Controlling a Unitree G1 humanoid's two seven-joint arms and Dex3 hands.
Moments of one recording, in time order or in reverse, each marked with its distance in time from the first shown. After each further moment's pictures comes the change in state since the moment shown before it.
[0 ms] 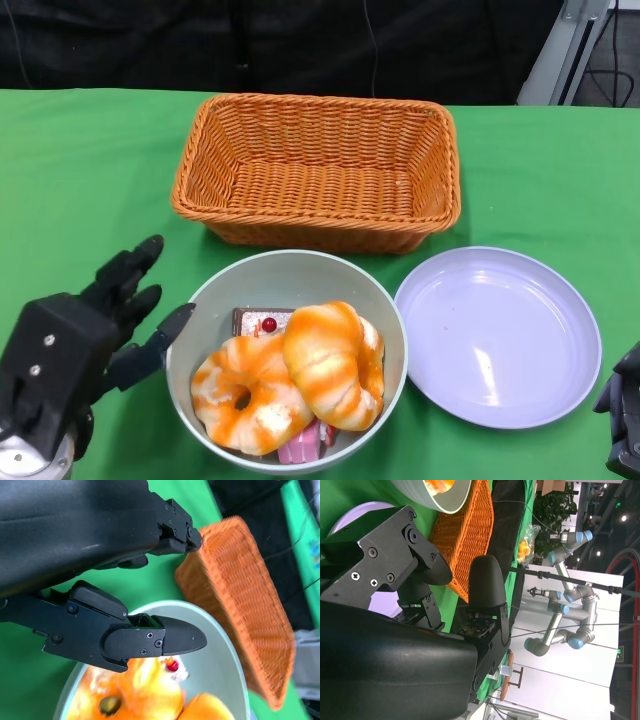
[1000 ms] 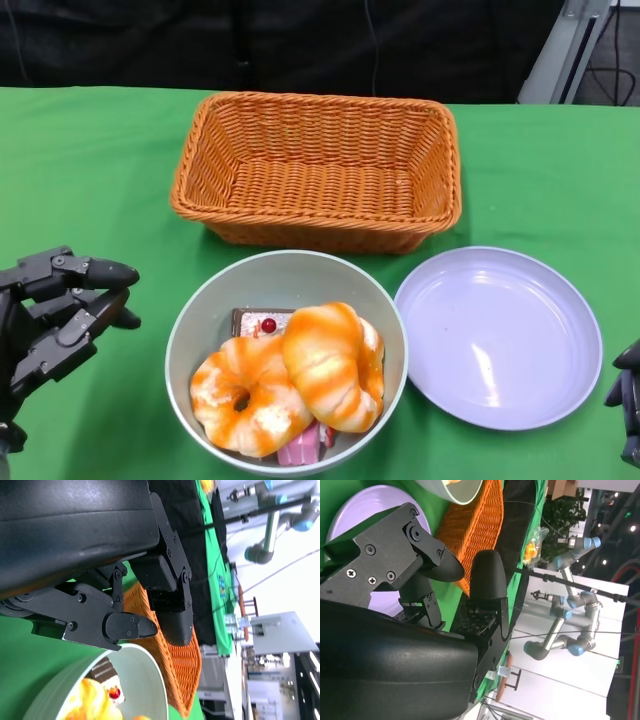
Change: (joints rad) left arm -0.039 0.014 0.177 0.224 -0.284 -0.385 -0.218; right arm -0.018 -0.063 -0.023 0.017 -0.005 -0.014 0.039
